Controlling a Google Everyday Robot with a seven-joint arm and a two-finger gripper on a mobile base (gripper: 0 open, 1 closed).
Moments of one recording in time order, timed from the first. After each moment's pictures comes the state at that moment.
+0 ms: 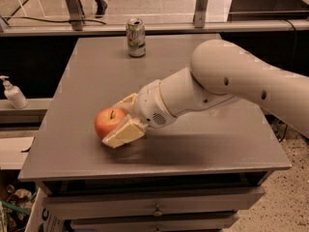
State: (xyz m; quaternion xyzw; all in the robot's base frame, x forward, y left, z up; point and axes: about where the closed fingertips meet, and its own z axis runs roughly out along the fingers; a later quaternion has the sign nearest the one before) arm 0.451 0.086 0.846 -0.61 0.64 0.32 0.34
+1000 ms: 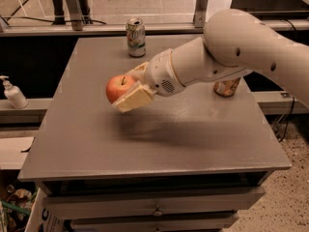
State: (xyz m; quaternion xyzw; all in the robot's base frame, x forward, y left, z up) arm 0.521 0.064 0.889 -0.58 0.65 0.29 0.39
